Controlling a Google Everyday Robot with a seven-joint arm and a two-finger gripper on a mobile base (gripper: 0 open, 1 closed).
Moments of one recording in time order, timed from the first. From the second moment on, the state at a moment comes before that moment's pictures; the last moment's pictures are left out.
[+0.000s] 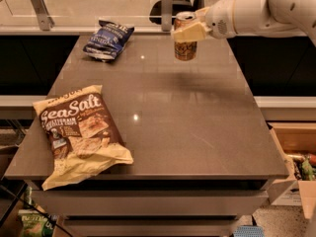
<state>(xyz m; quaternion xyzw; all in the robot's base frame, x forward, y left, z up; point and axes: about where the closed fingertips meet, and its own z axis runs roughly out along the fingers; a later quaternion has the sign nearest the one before) 0.711 -0.087 0.957 -0.45 0.70 0.23 0.51</state>
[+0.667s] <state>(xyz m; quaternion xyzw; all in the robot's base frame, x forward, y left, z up) 0.759 -0.035 0.952 -0.47 0.67 0.26 0.51</state>
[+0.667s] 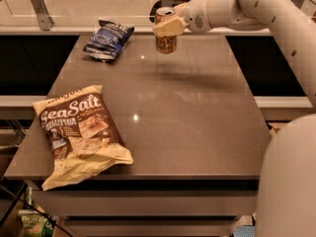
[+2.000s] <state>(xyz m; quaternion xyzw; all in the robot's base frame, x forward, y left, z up) 0.811 0.038 0.913 -0.52 0.64 0.29 0.48</state>
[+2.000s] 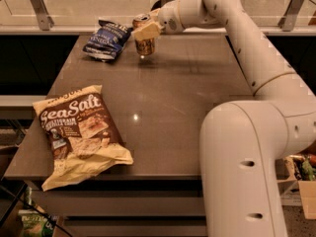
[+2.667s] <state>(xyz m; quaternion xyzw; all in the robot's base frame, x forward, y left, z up) 0.820 0.057 0.904 -0.53 0.63 0.30 0.47</state>
